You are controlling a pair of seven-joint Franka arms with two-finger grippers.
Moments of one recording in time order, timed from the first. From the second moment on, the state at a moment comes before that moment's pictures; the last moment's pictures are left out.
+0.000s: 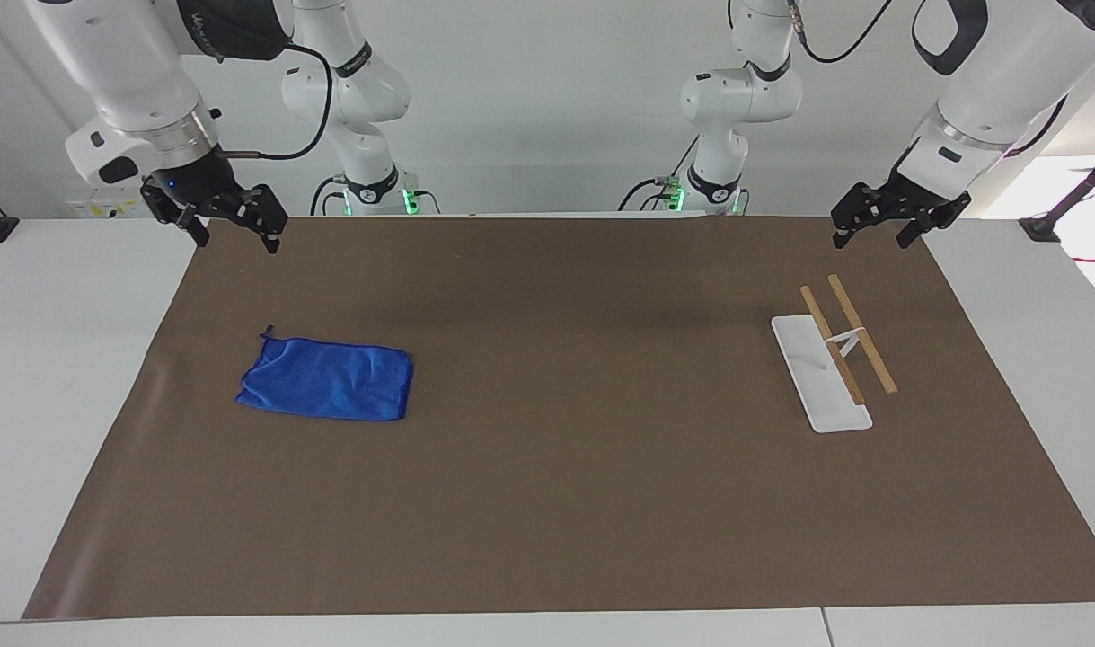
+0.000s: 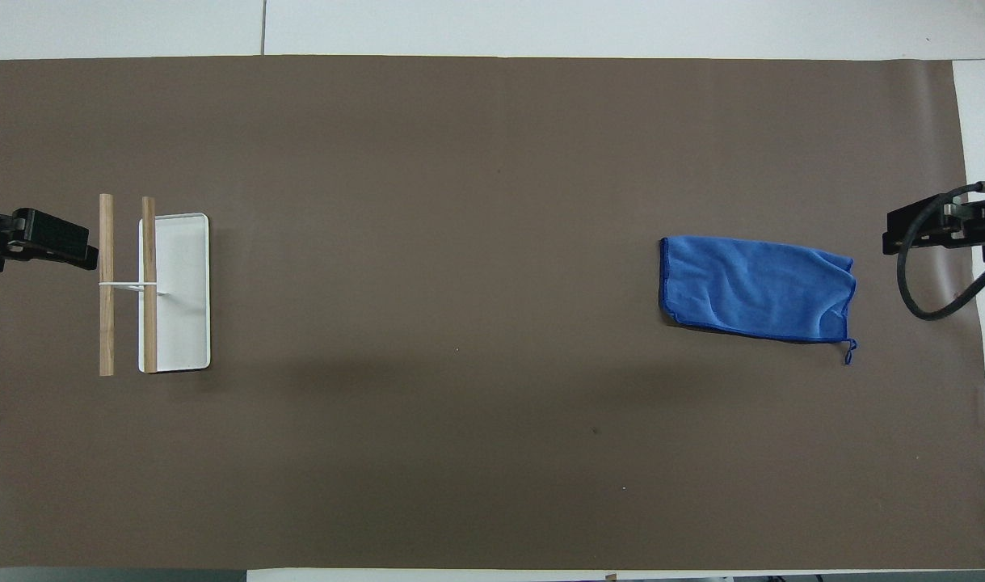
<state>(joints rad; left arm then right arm) -0.01 0.00 -0.04 -1.57 -0.02 1.49 0.02 -0.03 -0.02 0.02 -1.61 -0.04 1.54 0.11</state>
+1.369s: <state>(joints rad) -0.01 0.00 -0.04 -1.57 -0.02 1.49 0.02 -0.12 0.15 0.02 -2.25 -0.04 2.44 0.03</state>
